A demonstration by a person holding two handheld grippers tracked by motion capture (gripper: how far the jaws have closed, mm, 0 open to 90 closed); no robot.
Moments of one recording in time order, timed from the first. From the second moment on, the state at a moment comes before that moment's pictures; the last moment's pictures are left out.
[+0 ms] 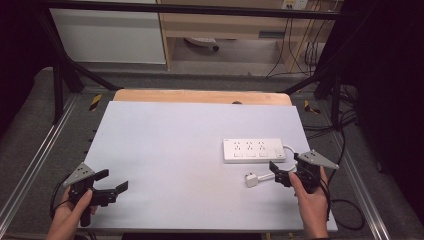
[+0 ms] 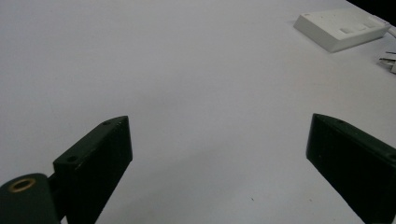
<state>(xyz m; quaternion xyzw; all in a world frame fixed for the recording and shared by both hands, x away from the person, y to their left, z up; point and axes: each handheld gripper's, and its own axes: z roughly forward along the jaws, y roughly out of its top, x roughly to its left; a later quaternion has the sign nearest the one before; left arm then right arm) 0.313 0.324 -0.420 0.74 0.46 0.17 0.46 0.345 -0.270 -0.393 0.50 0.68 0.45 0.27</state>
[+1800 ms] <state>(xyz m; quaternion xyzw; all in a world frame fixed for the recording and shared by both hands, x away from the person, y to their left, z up) 0.313 0.323 -0.422 0.74 0.46 0.16 0.46 0.413 -0.239 -0.351 0.47 0.69 0.47 0.29</state>
